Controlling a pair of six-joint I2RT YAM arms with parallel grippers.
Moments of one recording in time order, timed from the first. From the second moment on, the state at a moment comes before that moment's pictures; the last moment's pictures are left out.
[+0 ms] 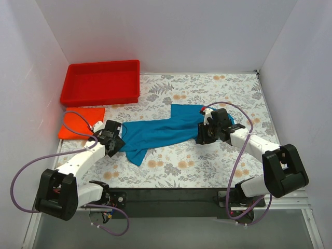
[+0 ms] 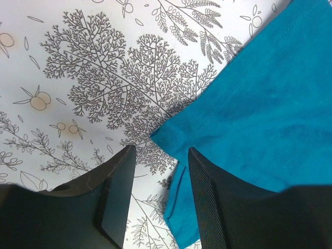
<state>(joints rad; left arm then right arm) -0.29 1.18 0.61 -0.55 -0.34 -1.00 0.42 1.39 0.72 -0.26 -0.31 0.16</state>
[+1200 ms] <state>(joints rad) -0.29 1.38 0.68 -0.53 -0.33 -0.97 0.42 1.35 0.69 -0.24 -0.34 0.15</state>
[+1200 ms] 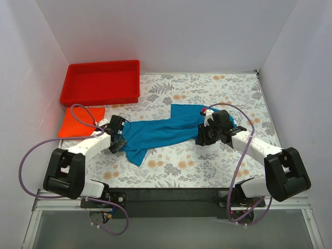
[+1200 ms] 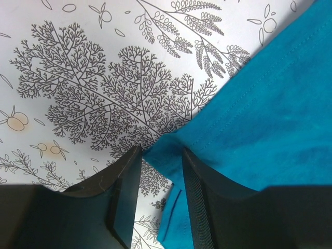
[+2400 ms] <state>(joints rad) -0.30 1.22 0.70 -0.58 -0.41 -0.80 0.02 1.15 0.54 -0.27 -0.21 0.29</state>
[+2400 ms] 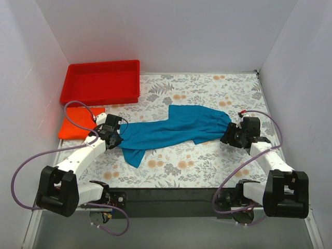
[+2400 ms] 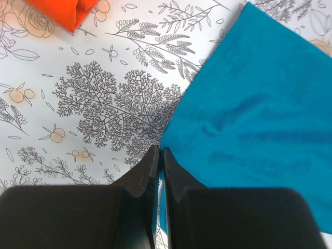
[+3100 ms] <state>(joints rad) -0.30 1.17 0.70 -0.53 -0.40 -0.75 -0.12 1.47 0.46 0.23 -0.60 0.43</state>
